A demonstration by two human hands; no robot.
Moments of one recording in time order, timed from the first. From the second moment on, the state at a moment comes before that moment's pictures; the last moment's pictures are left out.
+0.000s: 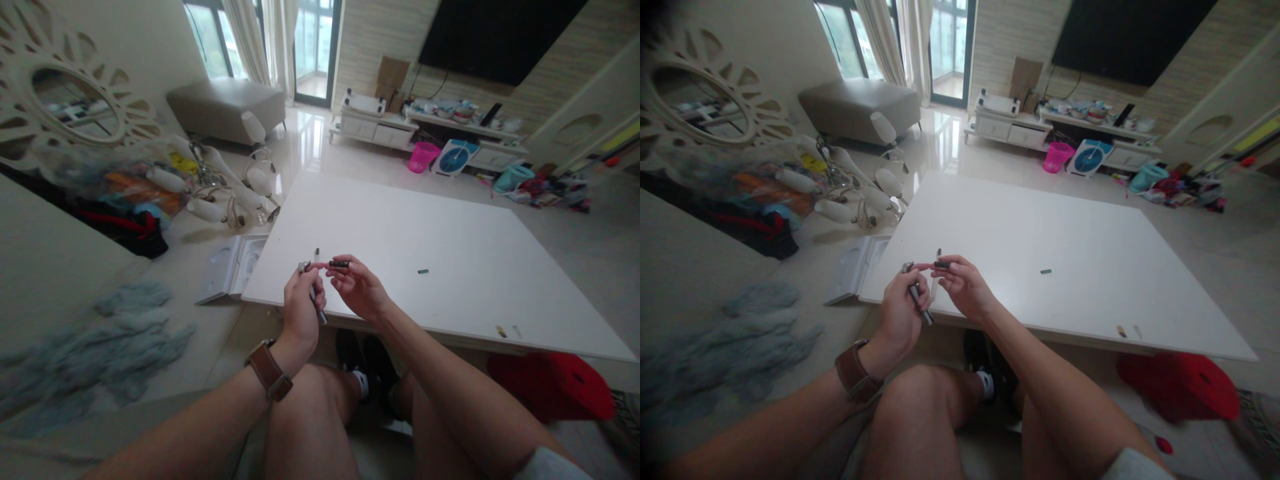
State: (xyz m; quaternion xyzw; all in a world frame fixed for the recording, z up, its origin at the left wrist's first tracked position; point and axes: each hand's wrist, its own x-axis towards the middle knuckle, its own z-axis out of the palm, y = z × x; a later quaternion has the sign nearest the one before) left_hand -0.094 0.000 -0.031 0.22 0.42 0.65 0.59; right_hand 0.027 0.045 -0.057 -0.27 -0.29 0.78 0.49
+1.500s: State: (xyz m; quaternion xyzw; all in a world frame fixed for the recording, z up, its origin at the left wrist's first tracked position) left_hand -0.086 -0.014 -0.024 0.32 0.37 0.55 0.67; right_hand 0.026 0.037 -0.049 -0.26 -0.32 0.79 0.46
